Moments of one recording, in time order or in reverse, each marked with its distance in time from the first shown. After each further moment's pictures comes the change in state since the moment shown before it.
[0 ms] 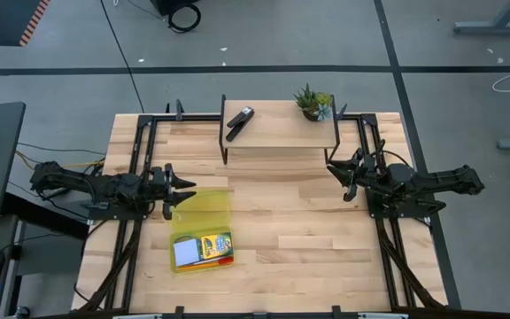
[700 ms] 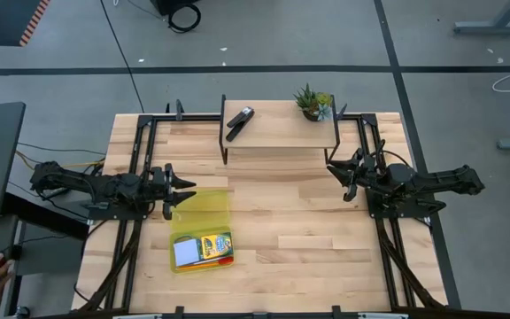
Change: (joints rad) left arm 0.000 0.000 0.000 0.000 0.000 0.000; right arm 0.000 0.000 0.000 0.000 0.000 0.000
